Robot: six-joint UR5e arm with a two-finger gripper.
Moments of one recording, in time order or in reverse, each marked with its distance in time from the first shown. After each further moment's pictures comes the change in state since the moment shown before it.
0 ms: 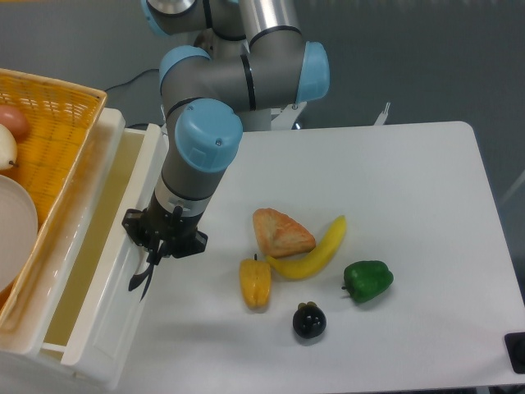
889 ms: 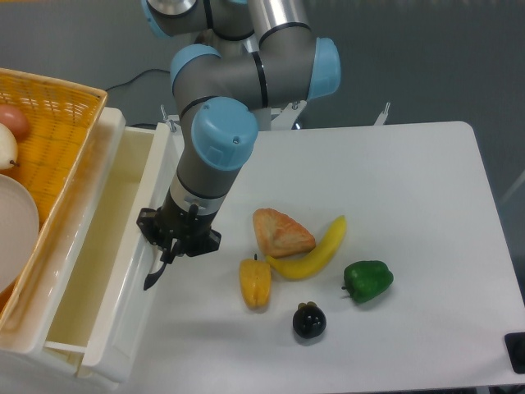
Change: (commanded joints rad) arm 0.051 0.000 -0.003 -0.012 0.005 0.044
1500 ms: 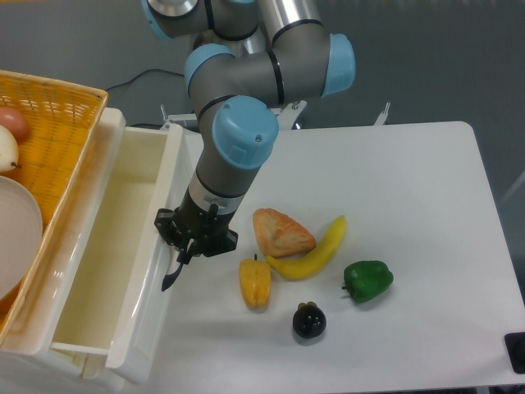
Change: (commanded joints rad) arm 0.028 0.000 -0.002 0.000 0.018 0.008
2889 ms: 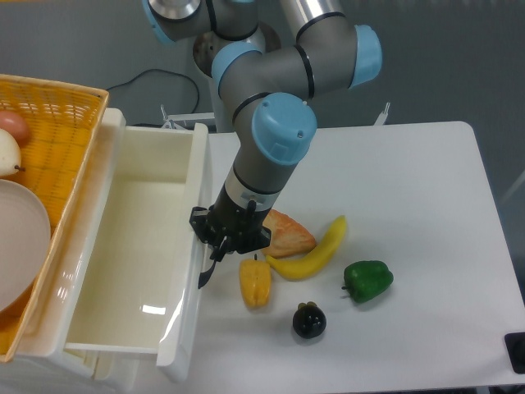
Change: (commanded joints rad) arm 0.086 0.008 -0.008 -0.026 0.003 0.083
